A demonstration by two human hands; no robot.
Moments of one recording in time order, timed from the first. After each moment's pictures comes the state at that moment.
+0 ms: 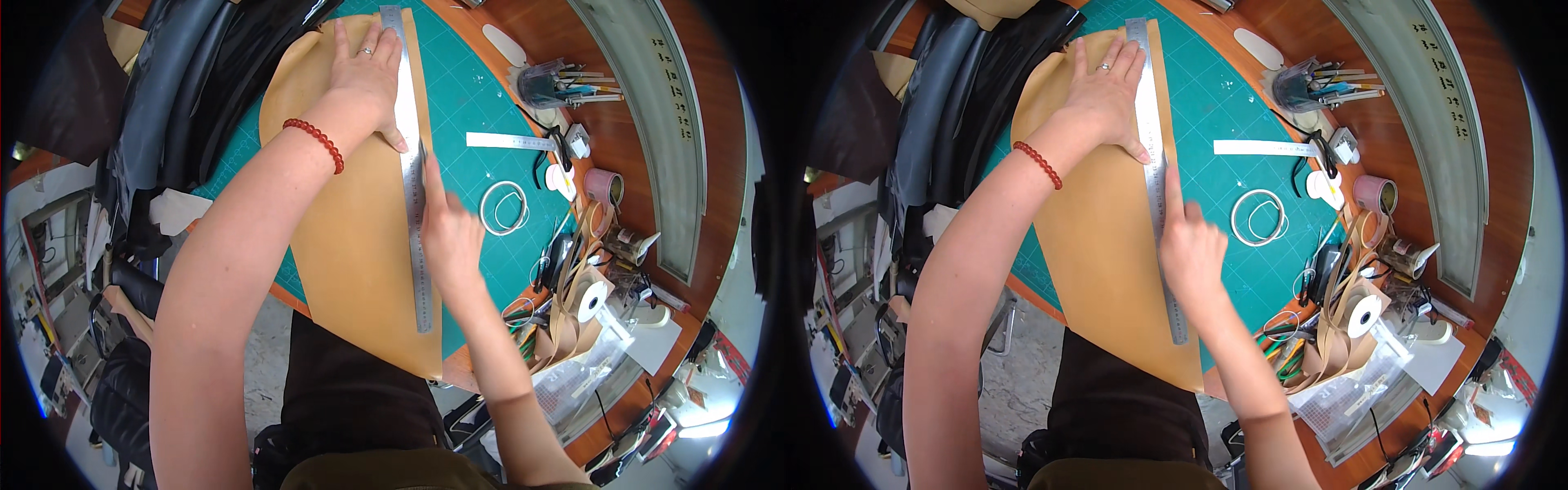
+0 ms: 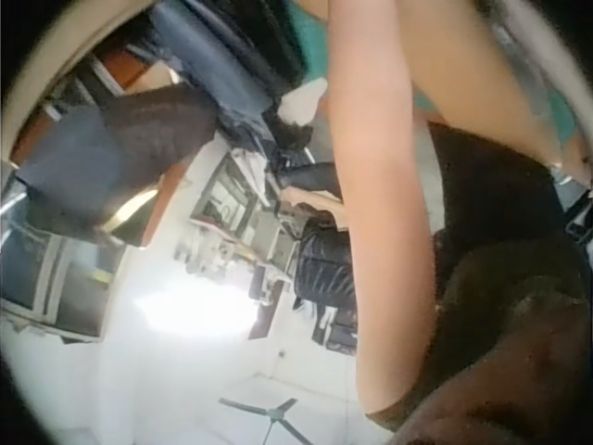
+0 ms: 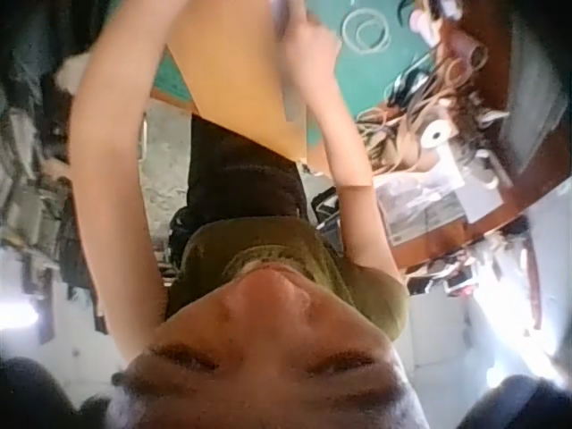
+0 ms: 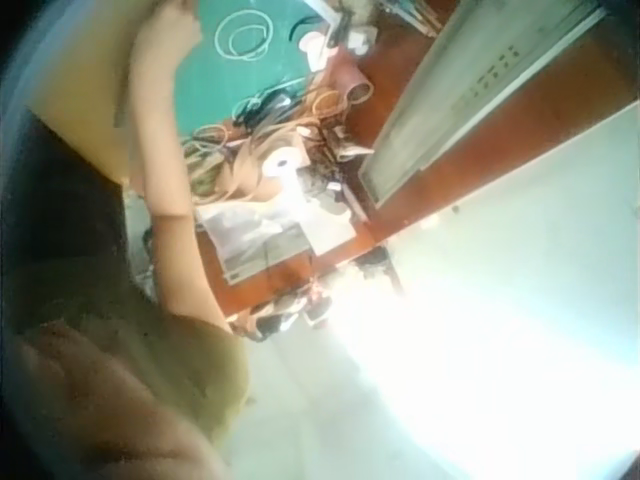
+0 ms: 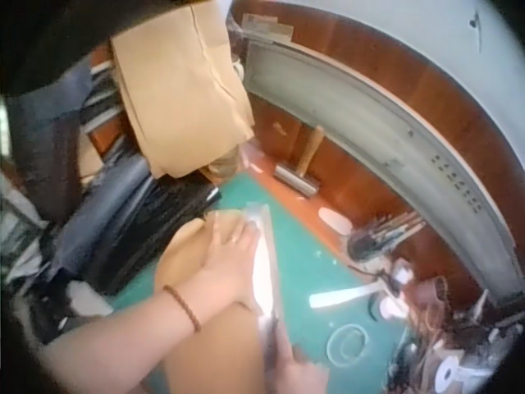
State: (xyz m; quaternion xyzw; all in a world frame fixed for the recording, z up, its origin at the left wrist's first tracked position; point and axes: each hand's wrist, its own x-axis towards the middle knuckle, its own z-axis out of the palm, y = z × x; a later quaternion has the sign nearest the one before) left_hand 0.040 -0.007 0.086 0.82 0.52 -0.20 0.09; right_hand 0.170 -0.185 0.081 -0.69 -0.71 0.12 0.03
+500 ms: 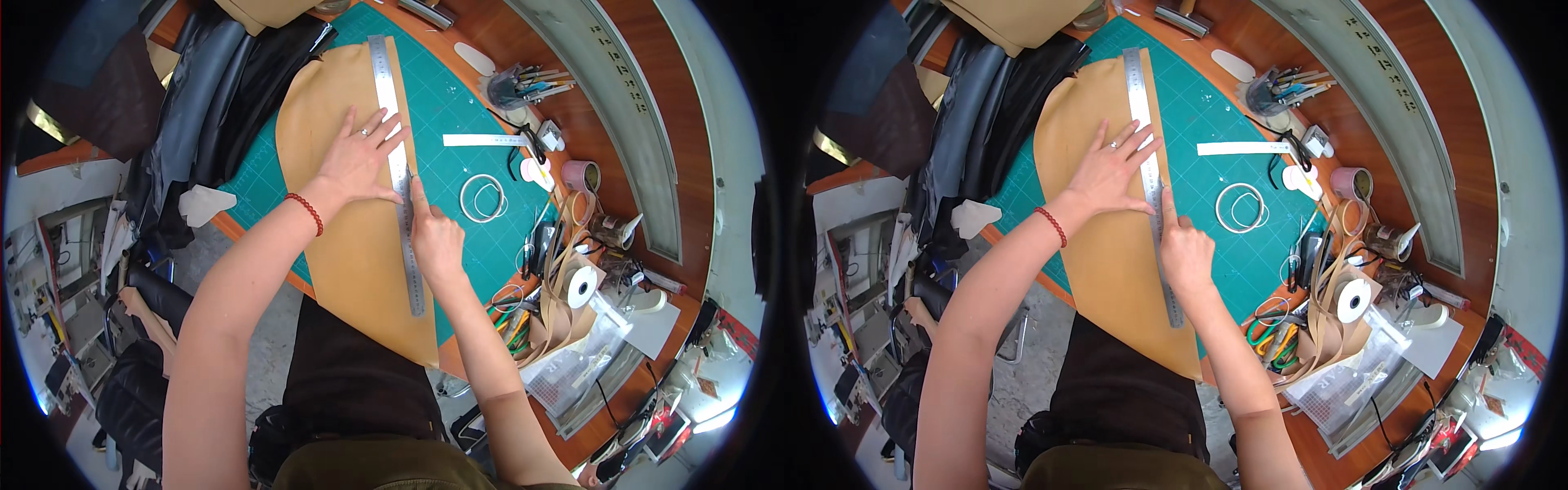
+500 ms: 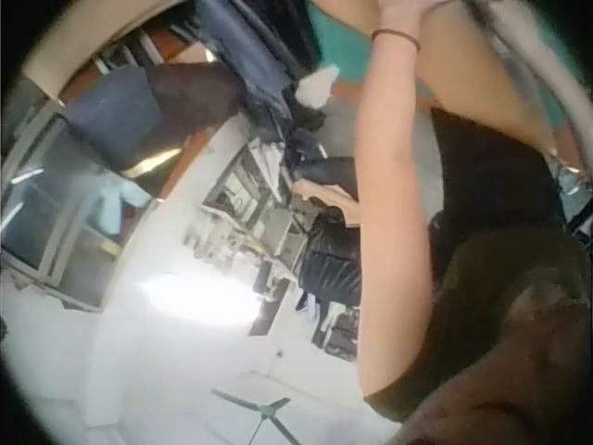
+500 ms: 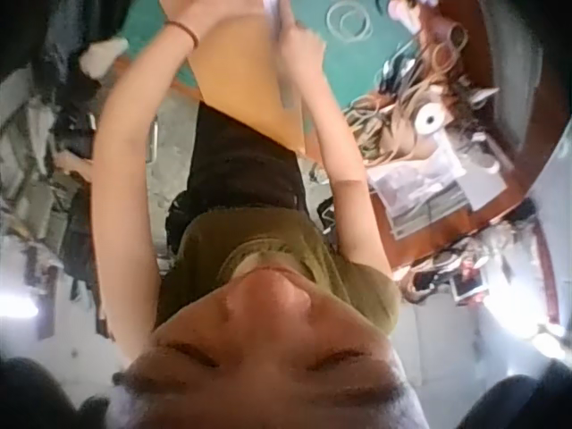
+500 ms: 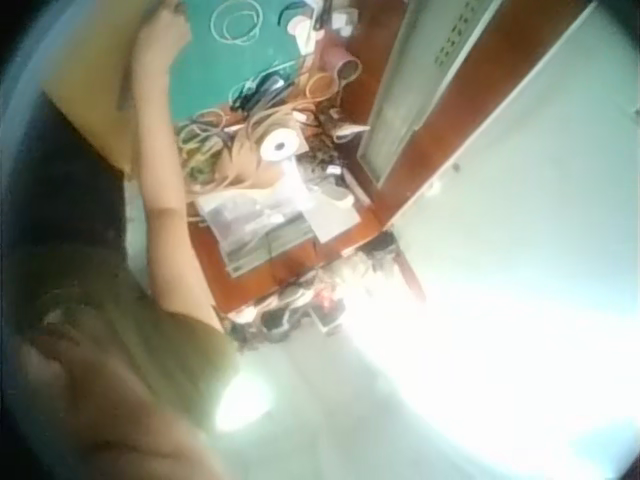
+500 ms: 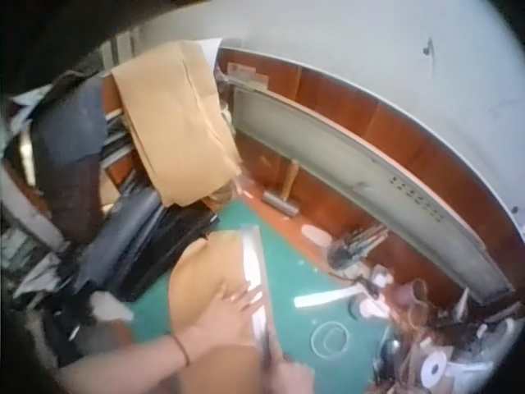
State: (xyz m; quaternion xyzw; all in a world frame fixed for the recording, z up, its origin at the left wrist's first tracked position) left_hand 0.017 -0.093 0.062 0.91 0.40 -0.04 0.09; right_hand 0.181 -0.220 0.081 -0.70 -0.70 0.14 0.06
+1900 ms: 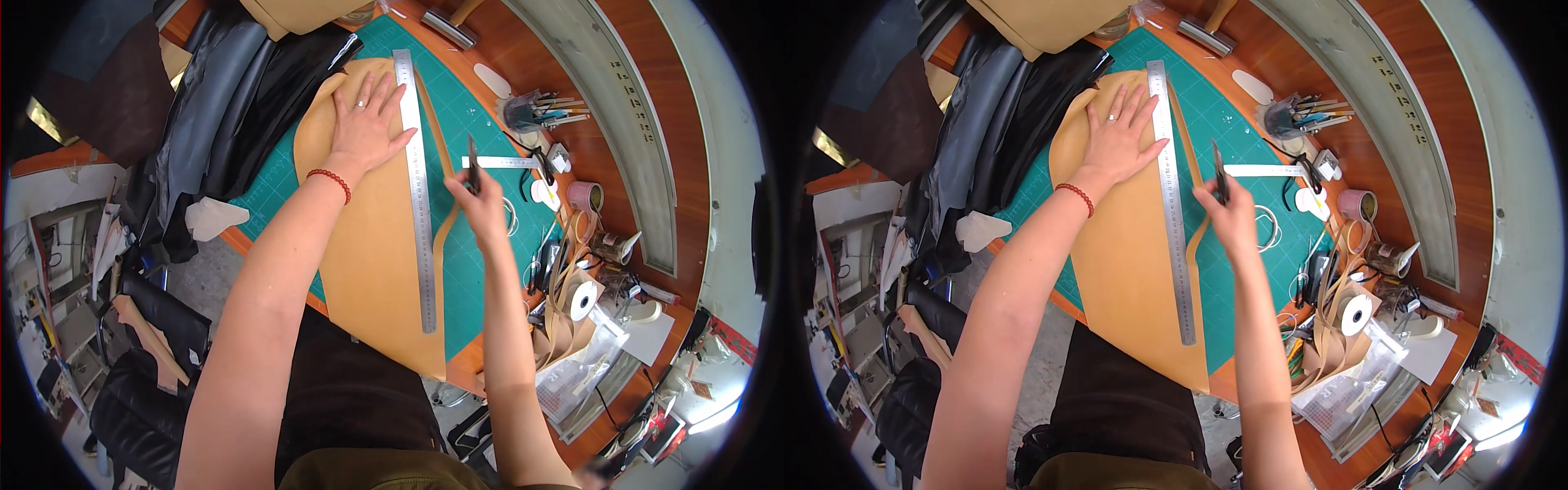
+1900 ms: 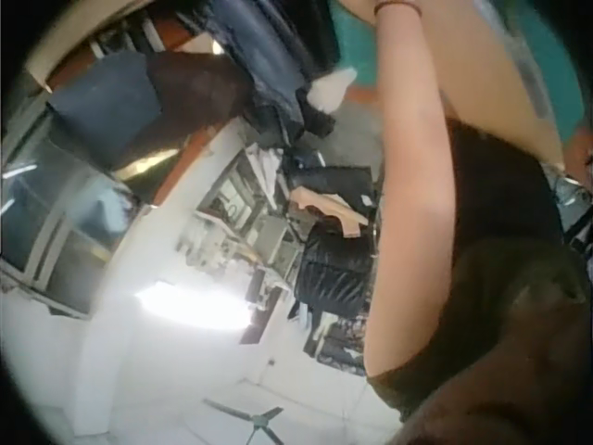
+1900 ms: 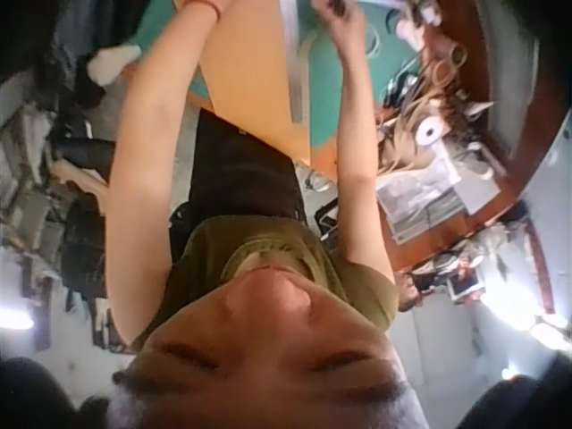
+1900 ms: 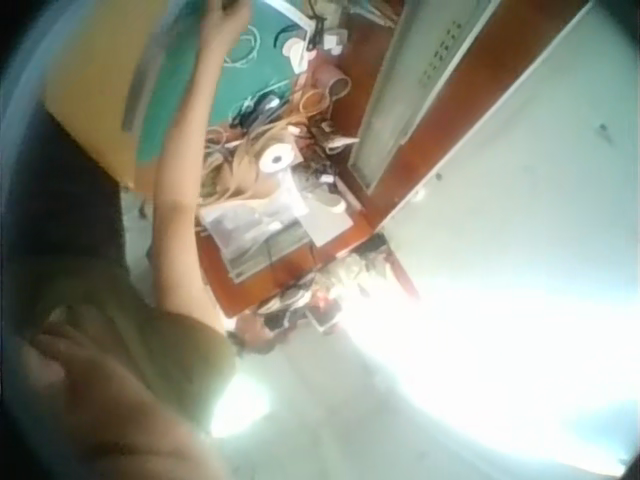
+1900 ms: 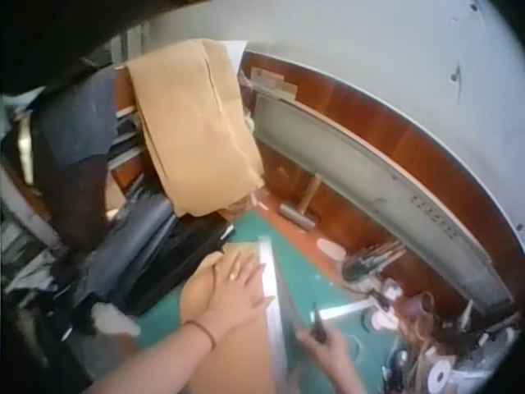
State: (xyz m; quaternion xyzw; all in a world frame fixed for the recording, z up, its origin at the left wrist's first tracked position) left_hand 0.005 -0.031 0.016 0.83 0.55 0.10 0.05; right_hand 0.217 -0.139 0.077 -0.70 -0.47 0.44 0.30
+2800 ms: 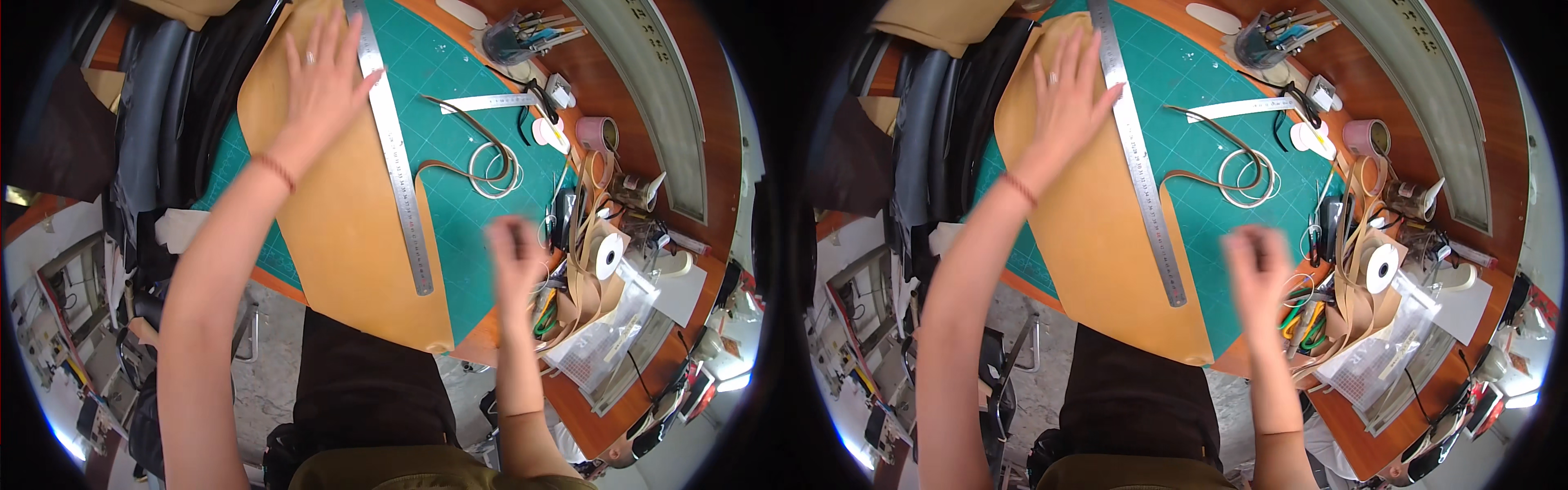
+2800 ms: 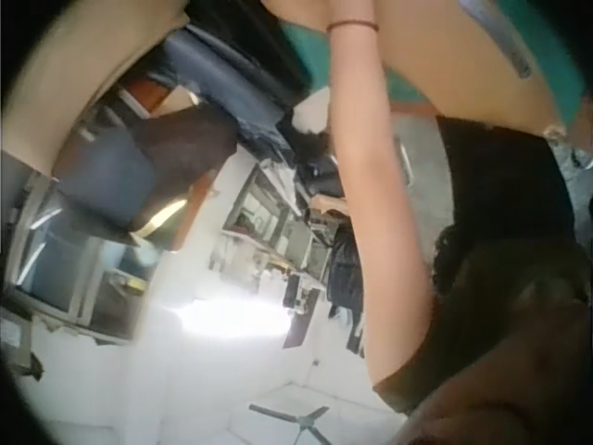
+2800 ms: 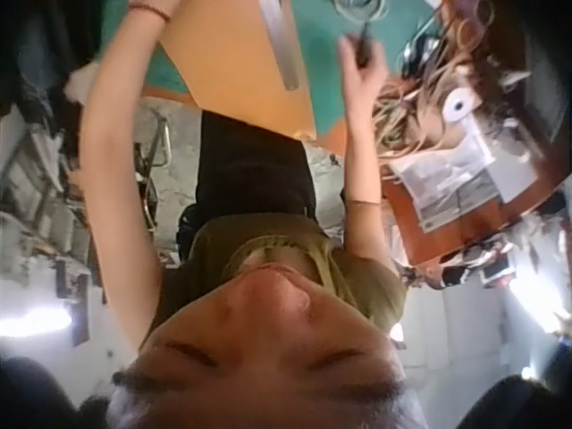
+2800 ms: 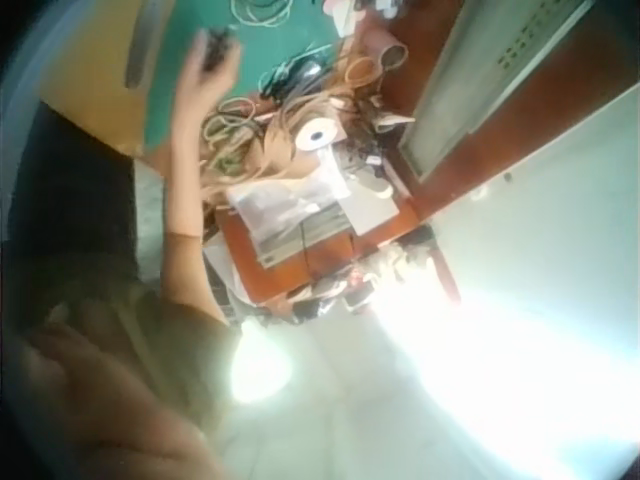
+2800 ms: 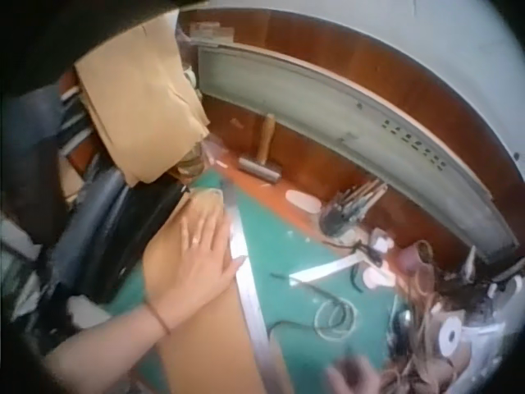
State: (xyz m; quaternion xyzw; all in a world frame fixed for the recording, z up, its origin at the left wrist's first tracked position) left_hand 0.013 -0.031 0.028 0.84 0.49 0.22 0.00; right_hand 0.234 -0.280 0.110 -0.76 -0.40 0.32 0.41
